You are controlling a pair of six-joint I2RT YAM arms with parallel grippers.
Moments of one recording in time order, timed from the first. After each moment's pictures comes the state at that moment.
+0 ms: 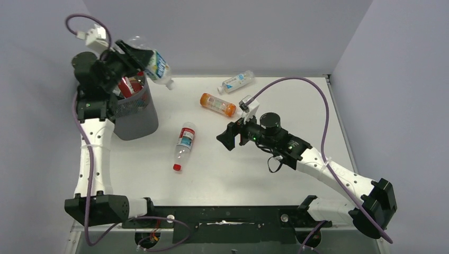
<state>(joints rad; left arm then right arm) 0.02 1.30 1.50 -0.18 0.42 -0.62 0.79 1.16 0.93 -0.03 -0.16 0.25</state>
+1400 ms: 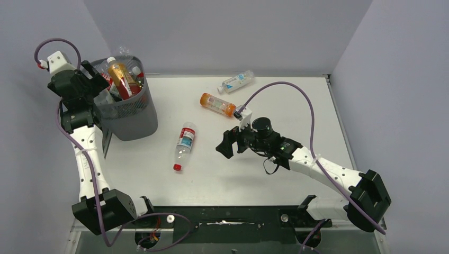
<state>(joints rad) 0.39 1.25 1.39 -0.32 -0.08 -0.30 0.79 1.24 0.84 -0.03 -0.22 0.28</state>
